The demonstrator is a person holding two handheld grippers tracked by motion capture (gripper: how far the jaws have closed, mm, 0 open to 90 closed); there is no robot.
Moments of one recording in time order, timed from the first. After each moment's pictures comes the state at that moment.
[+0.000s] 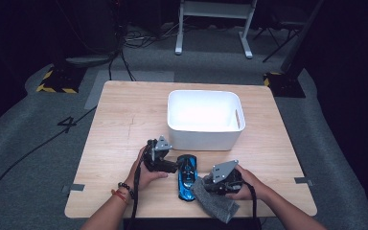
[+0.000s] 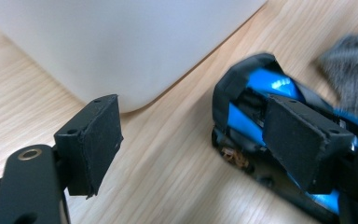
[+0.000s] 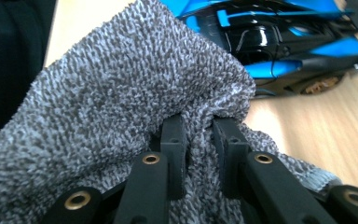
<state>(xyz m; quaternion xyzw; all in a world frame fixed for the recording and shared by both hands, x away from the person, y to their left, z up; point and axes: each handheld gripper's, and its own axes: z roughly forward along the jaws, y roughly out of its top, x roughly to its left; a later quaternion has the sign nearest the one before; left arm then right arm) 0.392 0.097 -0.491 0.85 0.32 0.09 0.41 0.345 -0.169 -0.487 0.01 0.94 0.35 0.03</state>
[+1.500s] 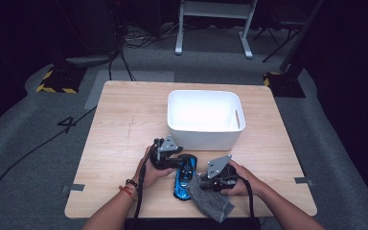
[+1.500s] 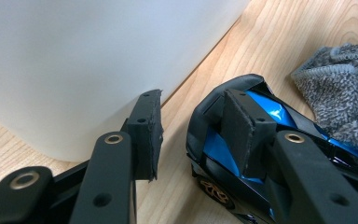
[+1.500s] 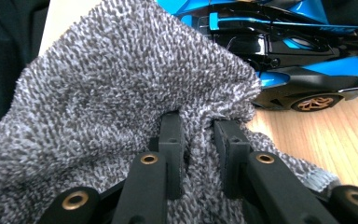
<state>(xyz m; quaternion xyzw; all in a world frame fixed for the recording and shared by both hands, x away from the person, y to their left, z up) 0.400 0.086 -0.495 0.85 0.27 0.11 0.44 0.359 -0.158 -0.486 0.02 0.94 0.34 0.01</state>
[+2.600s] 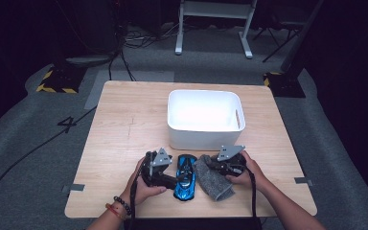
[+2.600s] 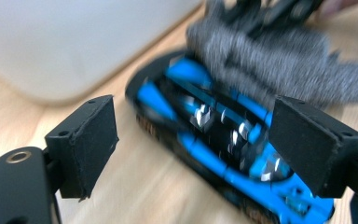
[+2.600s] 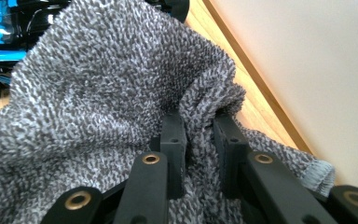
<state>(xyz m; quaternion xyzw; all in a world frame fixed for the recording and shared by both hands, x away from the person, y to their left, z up) 0.330 0.099 -0.475 0.85 0.30 0.11 0.42 0.395 -0.191 -0.491 0.15 0.92 0.35 0.12</state>
